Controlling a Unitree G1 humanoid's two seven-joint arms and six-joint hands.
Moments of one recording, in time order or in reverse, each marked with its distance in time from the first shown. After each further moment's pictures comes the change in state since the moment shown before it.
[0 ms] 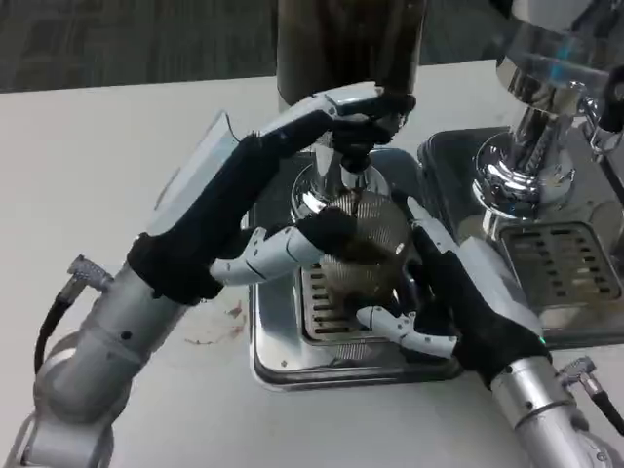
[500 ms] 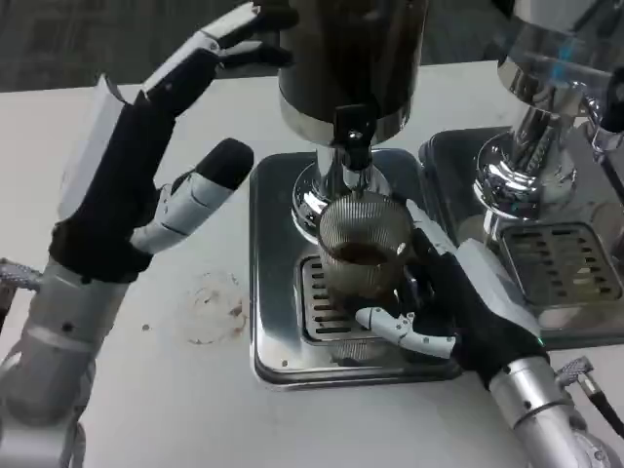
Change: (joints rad) left arm 0.019 -0.010 0.142 -0.004 -0.026 -0.026 0.111; right arm -0.010 0.007 -0.002 0.024 0.007 -0.012 0.000
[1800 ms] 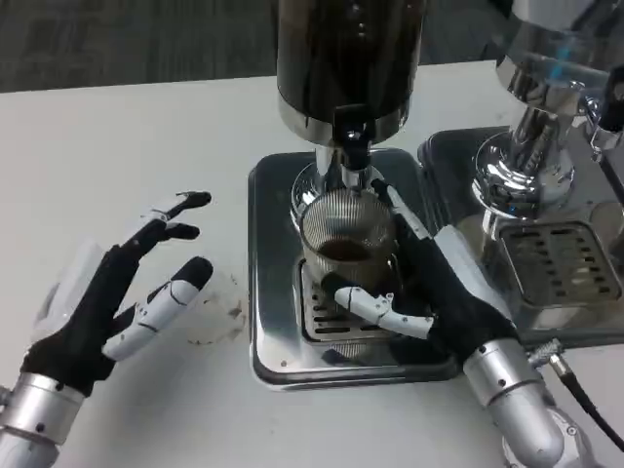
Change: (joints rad) left arm 0.079 0.136 -0.023 0.530 0.311 -0.050 0.254; right arm -0.103 0.065 -0.003 0.149 0.066 -0.044 0.015
